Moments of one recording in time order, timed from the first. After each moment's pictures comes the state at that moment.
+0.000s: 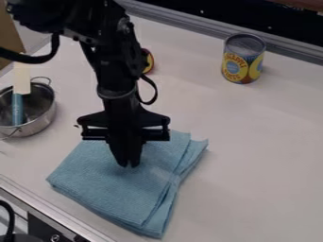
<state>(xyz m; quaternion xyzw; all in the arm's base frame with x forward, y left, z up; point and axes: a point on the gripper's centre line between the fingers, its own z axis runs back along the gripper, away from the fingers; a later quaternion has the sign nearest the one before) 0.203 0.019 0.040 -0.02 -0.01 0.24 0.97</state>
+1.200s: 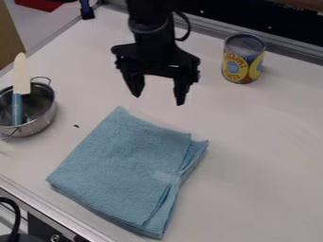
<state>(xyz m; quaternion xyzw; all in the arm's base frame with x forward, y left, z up) 0.279 0.003 0.088 0.00 -0.11 0.09 0.99</state>
